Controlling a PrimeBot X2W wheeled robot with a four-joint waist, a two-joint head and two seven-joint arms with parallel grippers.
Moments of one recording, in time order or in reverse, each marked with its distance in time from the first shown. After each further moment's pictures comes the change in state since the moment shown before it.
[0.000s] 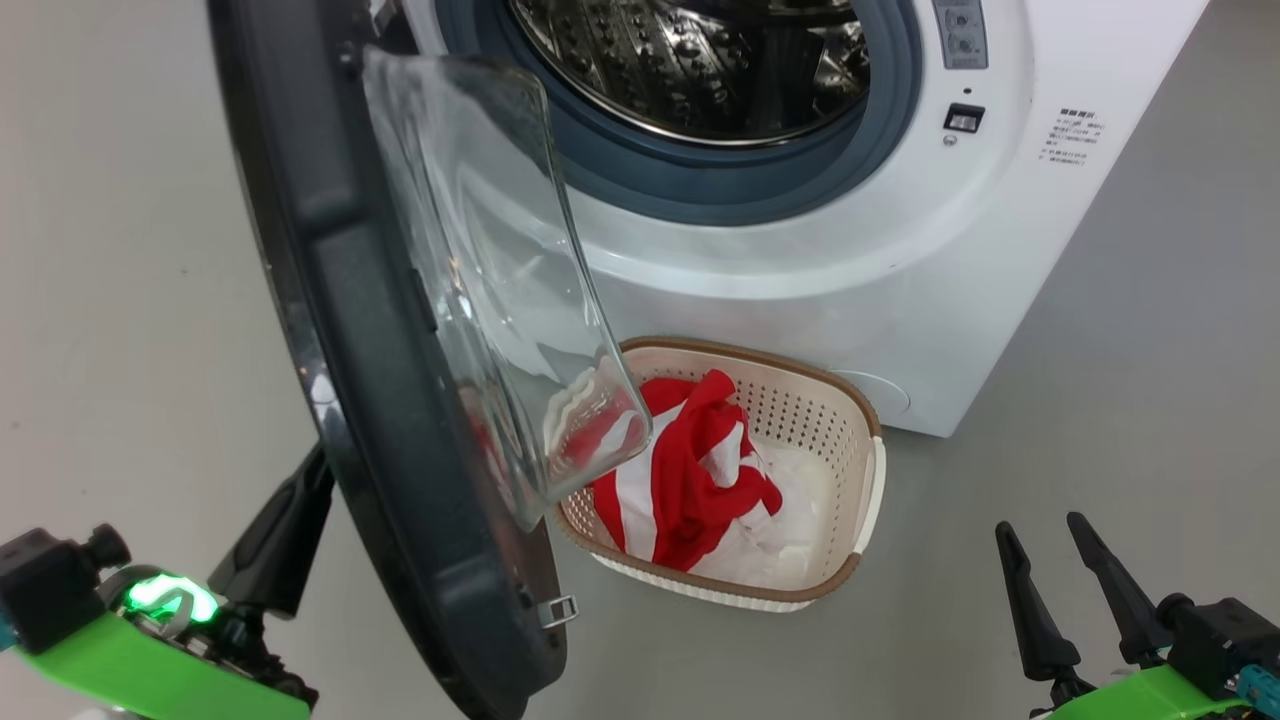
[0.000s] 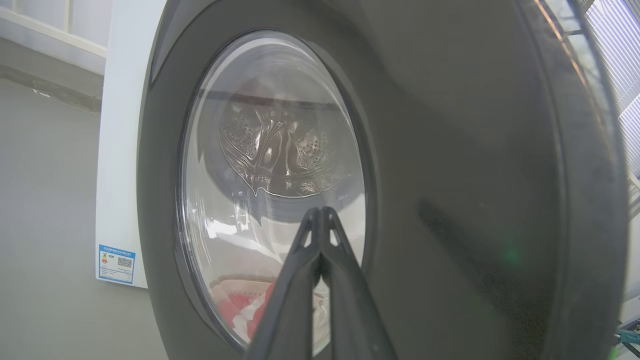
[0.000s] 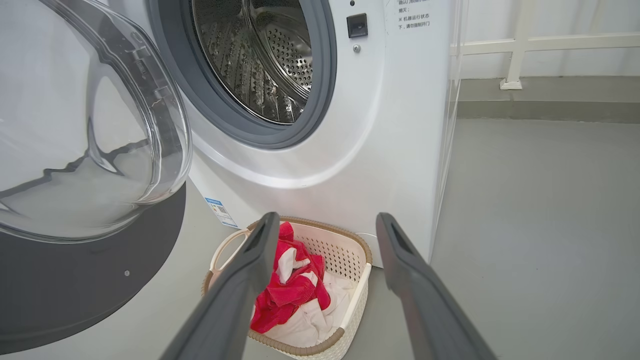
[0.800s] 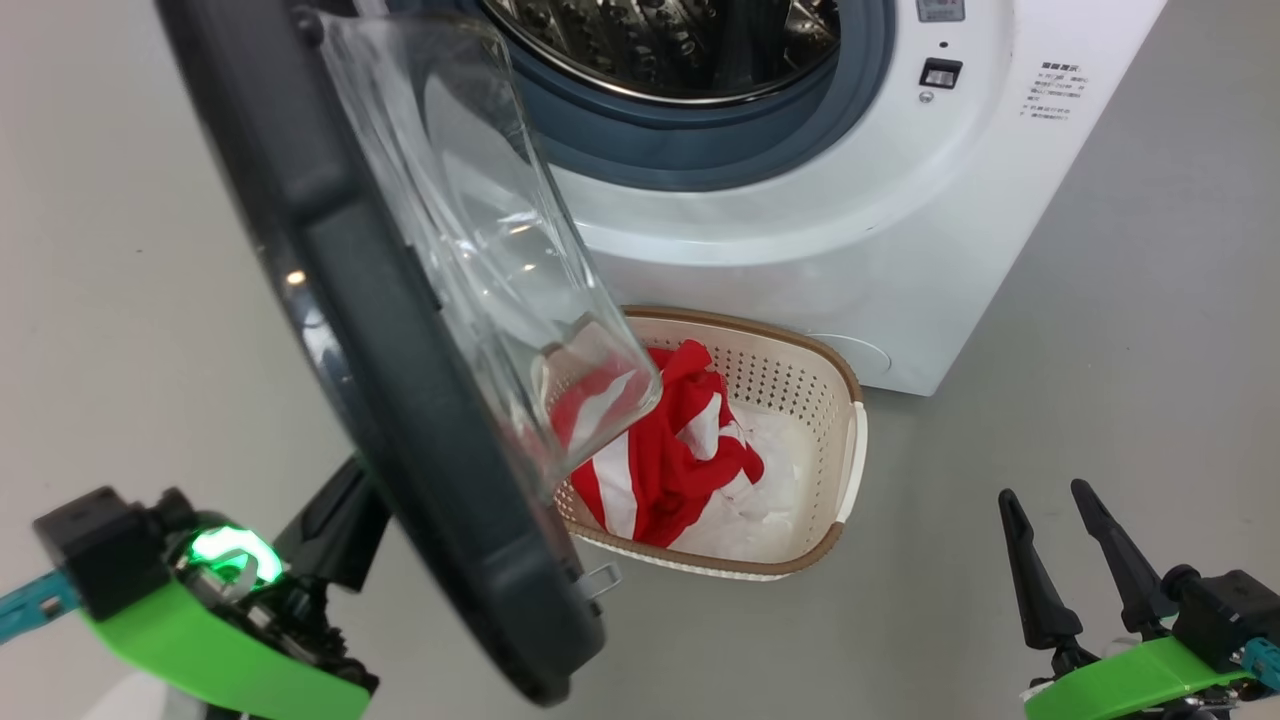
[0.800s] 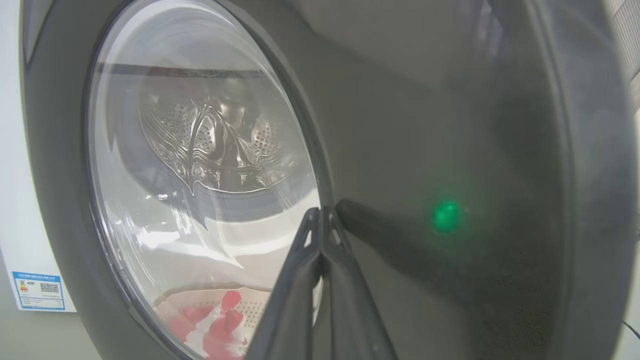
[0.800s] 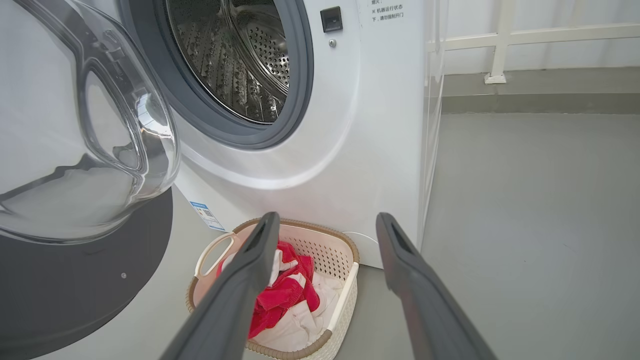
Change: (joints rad) left arm -0.107 0.003 -0.110 -0.055 0.025 0.002 -0.007; right arm -0.044 0.001 -0.007 -0.005 0.000 0.000 0.000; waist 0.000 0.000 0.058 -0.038
